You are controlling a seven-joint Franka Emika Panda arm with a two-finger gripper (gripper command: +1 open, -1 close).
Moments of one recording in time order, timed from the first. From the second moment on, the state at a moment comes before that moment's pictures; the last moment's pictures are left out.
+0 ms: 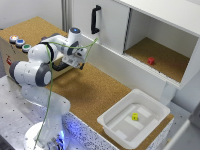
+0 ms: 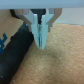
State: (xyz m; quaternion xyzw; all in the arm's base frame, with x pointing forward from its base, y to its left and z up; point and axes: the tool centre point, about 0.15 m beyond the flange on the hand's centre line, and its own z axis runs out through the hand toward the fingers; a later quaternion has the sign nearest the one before) arm 0.360 0.225 0.325 -0.98 -0.19 -0.09 0.08
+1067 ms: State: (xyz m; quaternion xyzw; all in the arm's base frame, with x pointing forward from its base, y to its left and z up) arm 0.341 0.261 0.366 -0.96 -0.22 -0.11 0.09
